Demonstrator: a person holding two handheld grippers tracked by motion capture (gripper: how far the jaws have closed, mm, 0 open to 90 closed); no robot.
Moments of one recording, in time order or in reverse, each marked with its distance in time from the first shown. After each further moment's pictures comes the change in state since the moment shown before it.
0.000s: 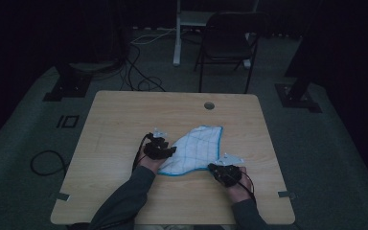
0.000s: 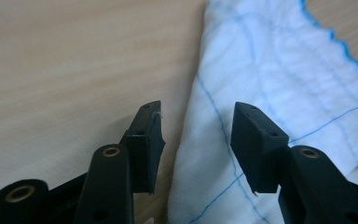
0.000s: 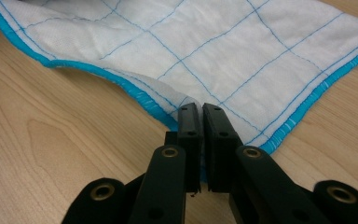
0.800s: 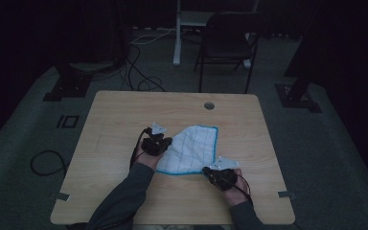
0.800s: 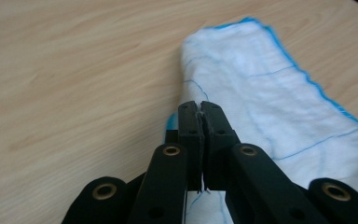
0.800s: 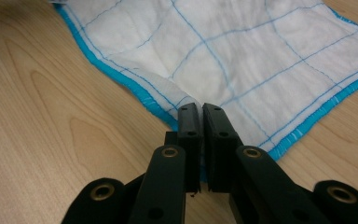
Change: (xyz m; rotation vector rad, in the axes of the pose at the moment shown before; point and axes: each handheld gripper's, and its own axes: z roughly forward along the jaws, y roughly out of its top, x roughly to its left) left arm -0.020 0.024 -0.040 -0.092 0.035 0.104; right arm 0.018 0.002 0.000 -0.018 0.055 -0.057
